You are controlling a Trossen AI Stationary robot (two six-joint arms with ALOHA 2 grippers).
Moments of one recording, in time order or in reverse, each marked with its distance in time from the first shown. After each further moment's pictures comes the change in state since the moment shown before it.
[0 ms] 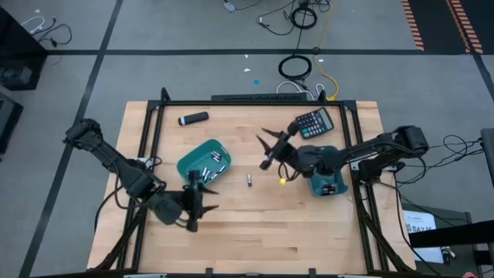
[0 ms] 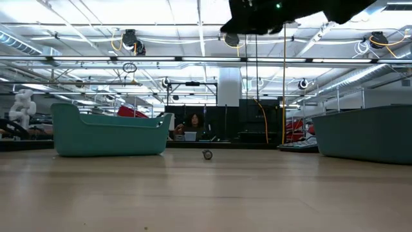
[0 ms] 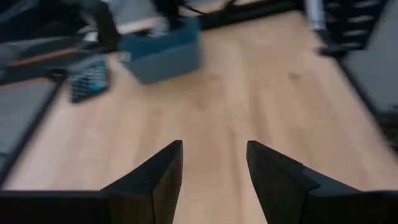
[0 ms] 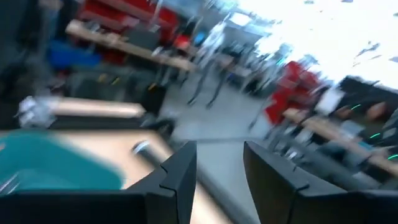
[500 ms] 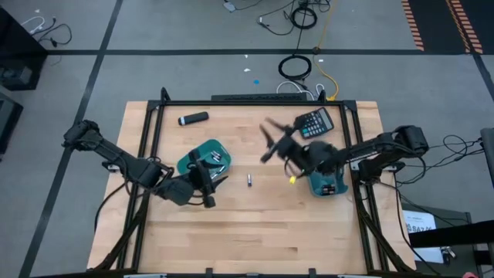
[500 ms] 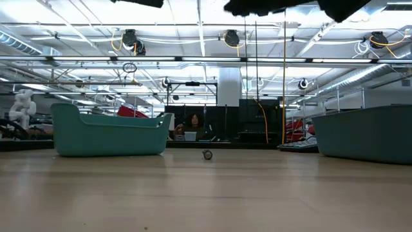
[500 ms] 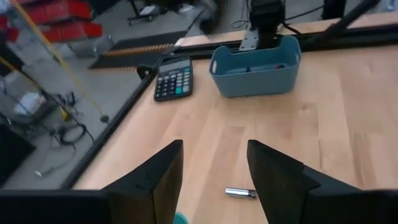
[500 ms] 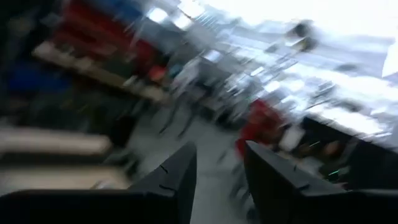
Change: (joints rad) left arm 0.165 0.000 0.000 0.079 -0.195 0.021; right arm -0.006 0.000 0.019 0.319 0.029 -0.339
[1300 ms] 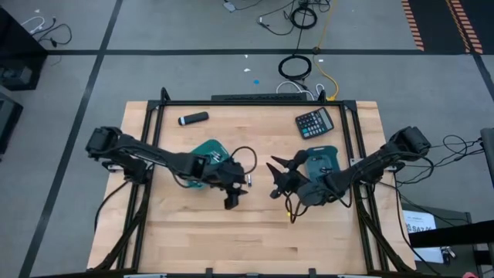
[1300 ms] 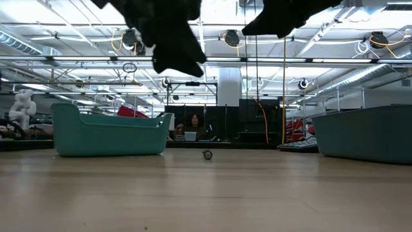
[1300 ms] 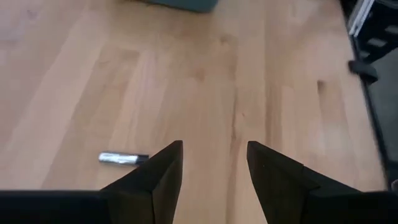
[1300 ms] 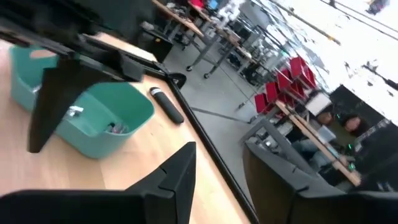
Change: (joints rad) left arm 0.308 0.306 0.044 0.105 0.780 -0.192; right arm 0.322 0.001 -0.001 -0.674 0.328 0.382
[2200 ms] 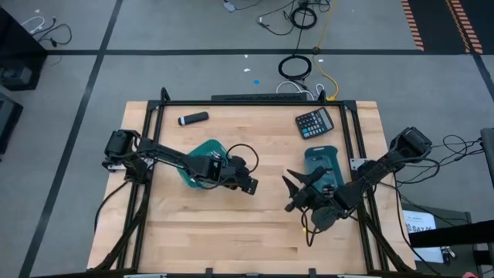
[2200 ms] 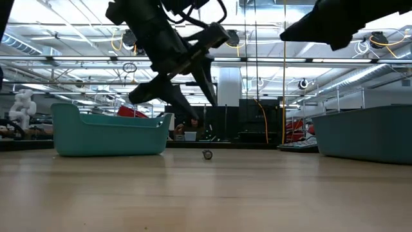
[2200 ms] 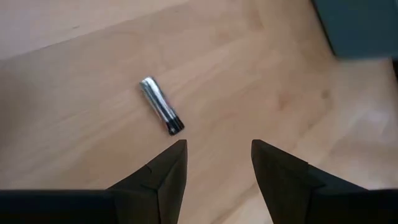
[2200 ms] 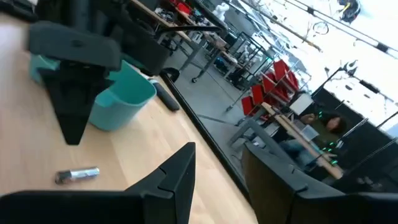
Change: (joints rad) left arm 0.033 0.198 0.102 -0.108 -0.111 -0.881; right arm 0.224 -0.007 -0.129 -0.061 0.249 0.195
